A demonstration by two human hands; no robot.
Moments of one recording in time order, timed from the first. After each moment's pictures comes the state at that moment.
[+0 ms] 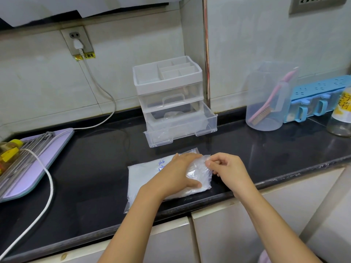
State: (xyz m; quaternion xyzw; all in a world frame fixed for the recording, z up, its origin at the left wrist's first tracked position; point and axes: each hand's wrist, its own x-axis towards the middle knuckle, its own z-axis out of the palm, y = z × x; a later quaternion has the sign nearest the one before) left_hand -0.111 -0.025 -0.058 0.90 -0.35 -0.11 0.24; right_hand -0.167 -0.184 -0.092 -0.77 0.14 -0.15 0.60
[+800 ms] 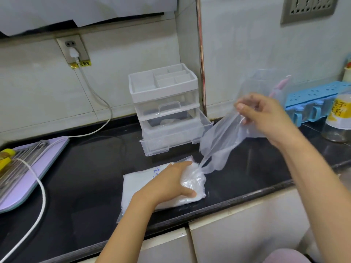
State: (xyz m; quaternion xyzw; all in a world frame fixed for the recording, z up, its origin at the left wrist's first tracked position) left_hand -0.106 -0.021 -0.052 0.91 -0.33 -0.14 0.23; right_hand -0.156 -0.270 0.021 -0.77 0.05 -0.29 0.56
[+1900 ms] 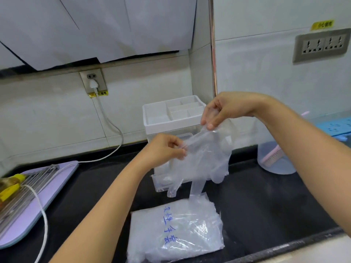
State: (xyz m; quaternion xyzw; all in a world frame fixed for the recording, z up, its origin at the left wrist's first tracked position) left_hand -0.028 -0.023 0.071 0.88 -0.28 -0.04 0.38; right_hand -0.052 -0.252 0.141 -0.94 -0.14 0.02 0.30
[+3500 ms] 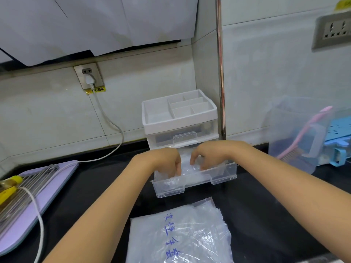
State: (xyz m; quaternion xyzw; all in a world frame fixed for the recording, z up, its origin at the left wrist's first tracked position) left_hand 0.030 -0.038 0.051 0.94 -0.29 -0.15 -0.05; right_hand -0.001 -0.204 0.040 -0.98 -0.12 0.14 0.04
